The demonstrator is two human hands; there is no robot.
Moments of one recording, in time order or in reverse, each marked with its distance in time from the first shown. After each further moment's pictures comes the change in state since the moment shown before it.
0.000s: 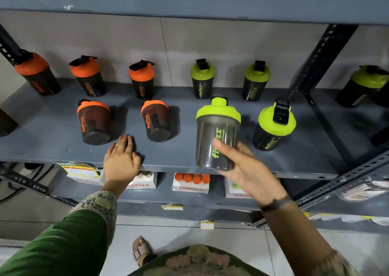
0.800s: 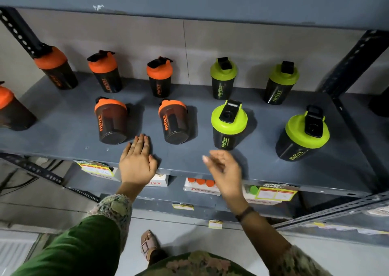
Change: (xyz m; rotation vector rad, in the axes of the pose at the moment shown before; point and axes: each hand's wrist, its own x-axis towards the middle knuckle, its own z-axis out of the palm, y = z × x) left_hand 0.006 -0.004 0.004 0.020 -0.012 0.008; right_hand 0.086 0.107 -0.007 -0.650 0.347 -0.346
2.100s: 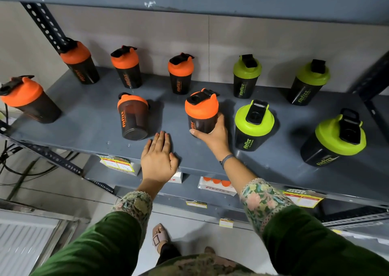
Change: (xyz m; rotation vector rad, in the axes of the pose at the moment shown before) left_hand 0.001 -0.003 0.002 -0.025 0.030 0.023; right_hand 0.095 -0.016 0.089 -0.080 -0.082 -0.013
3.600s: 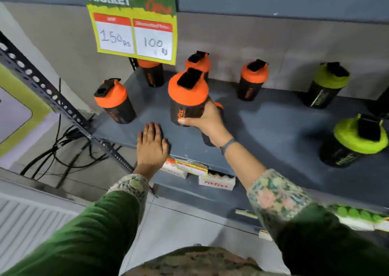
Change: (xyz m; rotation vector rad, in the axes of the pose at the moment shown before) left_hand 0.024 -0.237 -0.044 -0.012 0.010 -0.183; right_hand -0.028 -0.143 0.202 0.061 -0.288 -0.076
